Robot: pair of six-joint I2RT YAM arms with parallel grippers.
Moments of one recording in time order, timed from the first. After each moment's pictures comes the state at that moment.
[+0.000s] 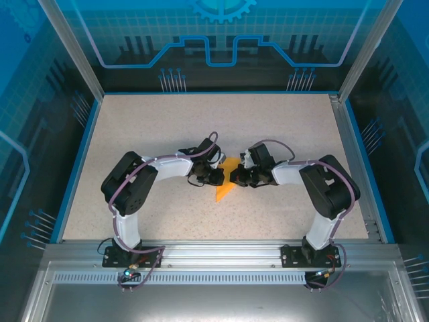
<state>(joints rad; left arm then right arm) -0.61 1.90 1.11 -0.38 0.31 -0.40 0.48 1.78 0.78 0.05 -0.55 0.77</state>
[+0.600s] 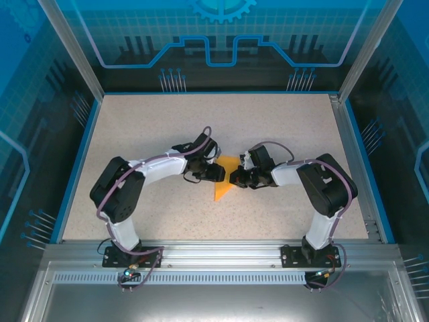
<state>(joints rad) -0.60 1.76 1.13 -0.49 0.24 -0.47 0.48 1.81 0.77 0.10 -0.56 0.77</state>
